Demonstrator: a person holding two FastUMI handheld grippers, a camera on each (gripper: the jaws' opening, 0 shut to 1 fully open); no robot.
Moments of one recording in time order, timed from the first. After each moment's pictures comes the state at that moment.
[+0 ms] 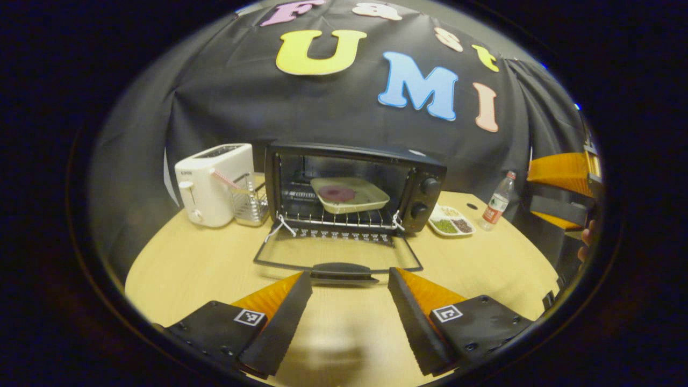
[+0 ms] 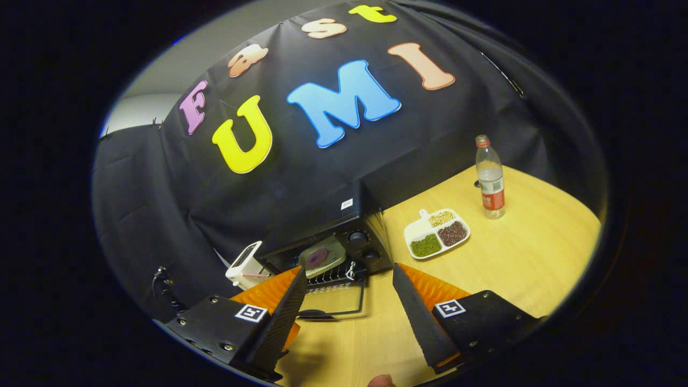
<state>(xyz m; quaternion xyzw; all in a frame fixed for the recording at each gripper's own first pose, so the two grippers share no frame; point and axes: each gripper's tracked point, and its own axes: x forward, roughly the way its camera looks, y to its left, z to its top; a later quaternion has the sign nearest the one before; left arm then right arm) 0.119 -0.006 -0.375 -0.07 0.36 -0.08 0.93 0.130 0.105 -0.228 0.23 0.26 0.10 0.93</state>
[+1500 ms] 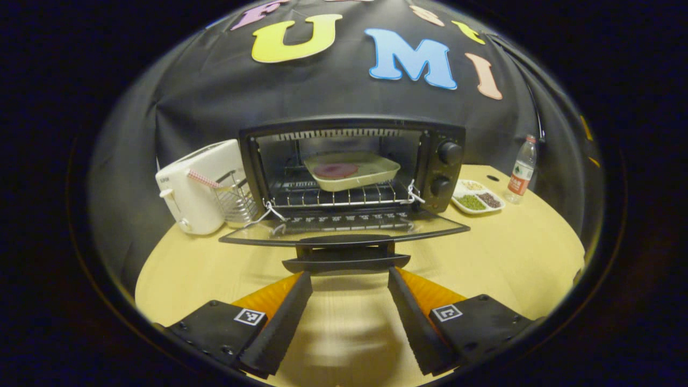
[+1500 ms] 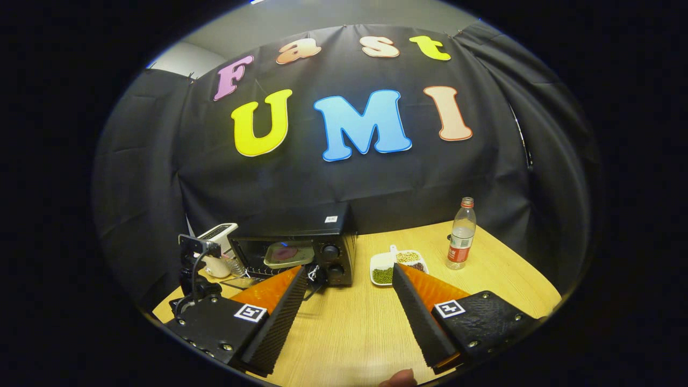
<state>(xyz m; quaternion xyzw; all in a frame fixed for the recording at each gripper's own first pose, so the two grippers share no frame) 0.155 -0.016 -0.417 0.00 0.36 -0.07 0.93 0.110 0.080 -0.204 0.08 0.21 0.09 0.97</state>
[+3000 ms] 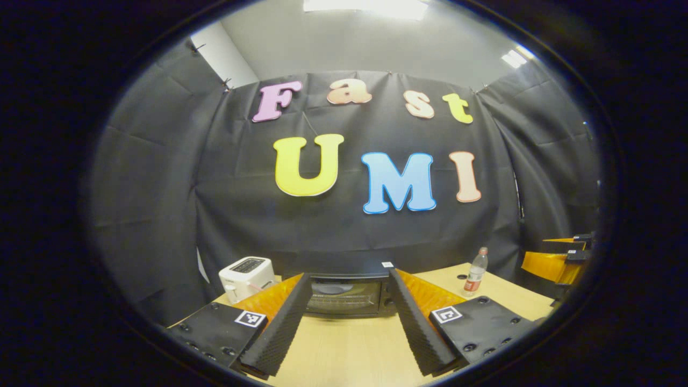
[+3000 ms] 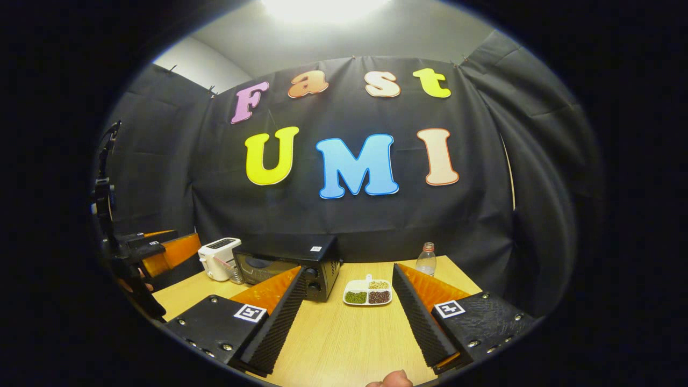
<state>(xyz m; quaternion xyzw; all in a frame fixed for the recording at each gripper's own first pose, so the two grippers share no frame) 0.049 -0.046 -0.089 -0.02 0.10 -0.02 0.99 0.054 -0.015 -0.118 0.04 0.13 0.11 0.99</state>
